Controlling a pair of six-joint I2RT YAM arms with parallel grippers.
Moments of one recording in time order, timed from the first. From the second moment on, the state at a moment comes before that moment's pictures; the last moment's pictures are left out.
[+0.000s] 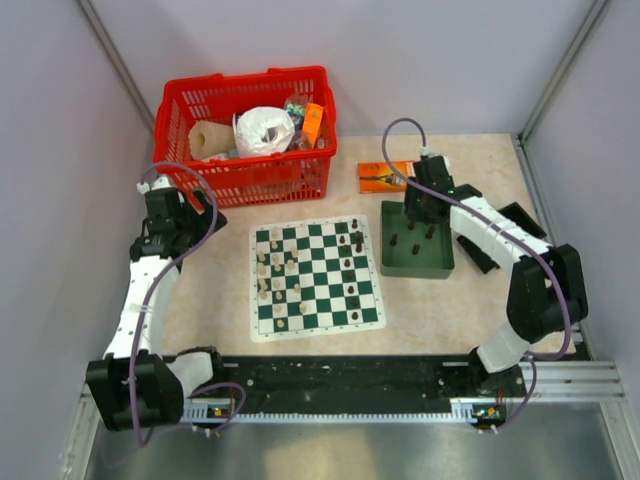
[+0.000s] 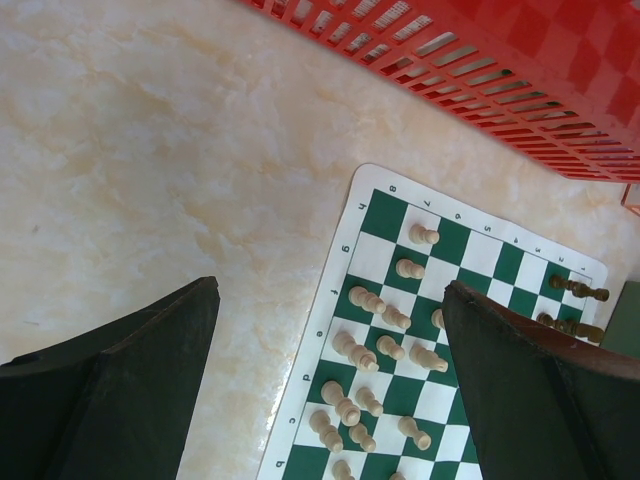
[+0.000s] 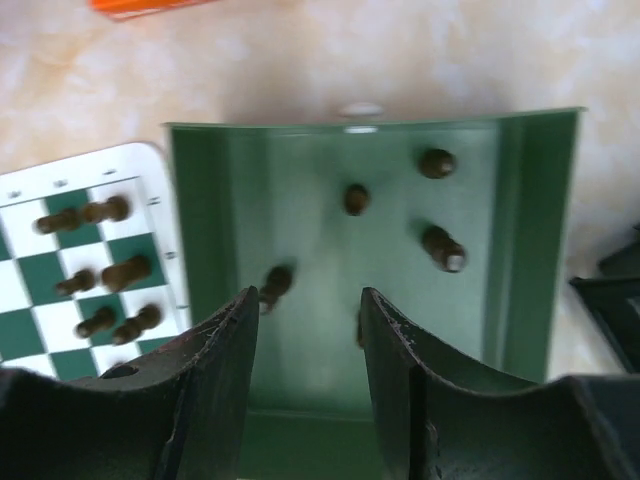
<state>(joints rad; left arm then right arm) 0.12 1.11 0.93 -0.49 0.03 -0.51 0.40 1.59 1.22 -0.48 0.20 0.43</state>
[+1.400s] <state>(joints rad) 0.12 1.12 0.93 -0.49 0.04 -0.51 0.43 1.73 1.23 -0.57 0.13 0.39</state>
